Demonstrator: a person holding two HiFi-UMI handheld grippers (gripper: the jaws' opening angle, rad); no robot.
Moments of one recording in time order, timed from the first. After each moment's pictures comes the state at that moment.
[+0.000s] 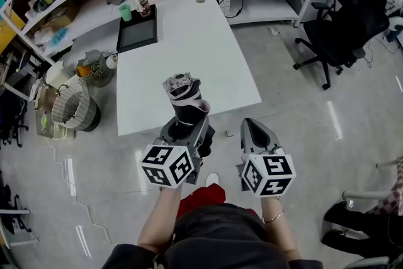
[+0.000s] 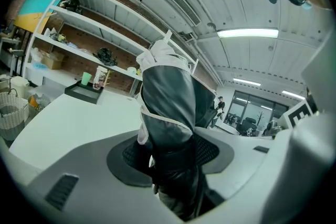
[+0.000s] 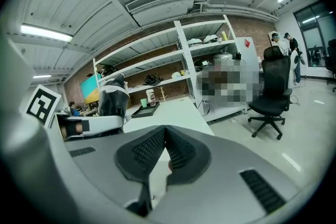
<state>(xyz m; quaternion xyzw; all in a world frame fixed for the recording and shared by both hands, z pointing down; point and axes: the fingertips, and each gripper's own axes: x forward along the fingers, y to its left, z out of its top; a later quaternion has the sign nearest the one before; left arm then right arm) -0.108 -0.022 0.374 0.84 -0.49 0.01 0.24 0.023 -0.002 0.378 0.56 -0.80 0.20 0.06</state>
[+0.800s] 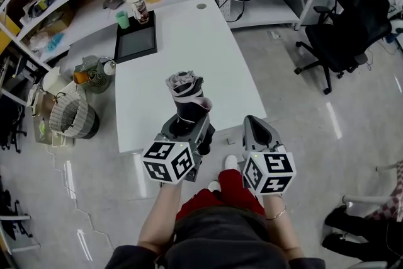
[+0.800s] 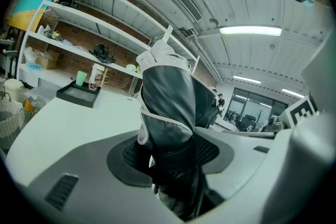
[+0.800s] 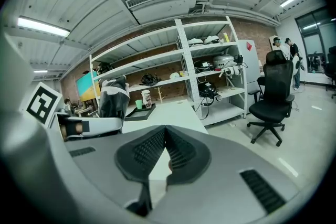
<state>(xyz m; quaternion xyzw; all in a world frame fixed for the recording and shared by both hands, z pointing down) -0.119 -0.098 0.380 0.85 -0.48 0.03 0.24 0.014 -0.076 0.376 0.57 -0.79 0.18 0.07</state>
